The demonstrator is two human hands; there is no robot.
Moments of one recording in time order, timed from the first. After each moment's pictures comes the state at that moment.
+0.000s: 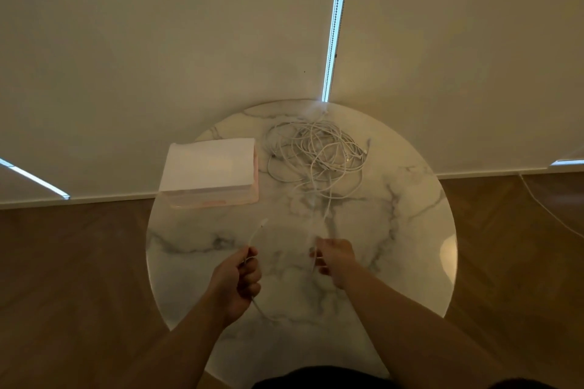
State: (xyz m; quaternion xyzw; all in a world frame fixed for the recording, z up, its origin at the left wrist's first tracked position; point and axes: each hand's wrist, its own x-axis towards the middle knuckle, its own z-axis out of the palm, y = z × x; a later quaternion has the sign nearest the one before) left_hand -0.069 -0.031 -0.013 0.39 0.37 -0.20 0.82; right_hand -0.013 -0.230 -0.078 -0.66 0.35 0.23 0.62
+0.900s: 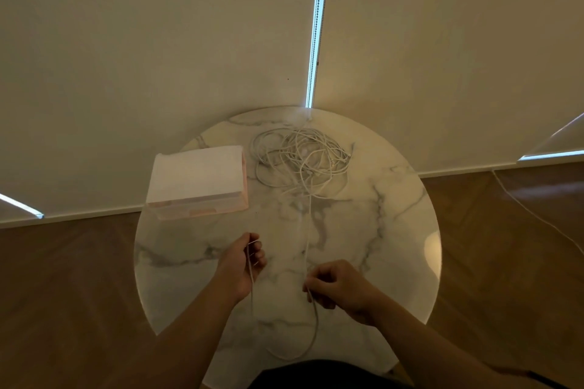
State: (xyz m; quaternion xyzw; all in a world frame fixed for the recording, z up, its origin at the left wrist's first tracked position) left_hand -0.028 -0.048 -0.016 0.40 0.38 -0.18 0.82; right_hand -0.077 -0.258 0.005 -0.66 0.07 0.35 0.66
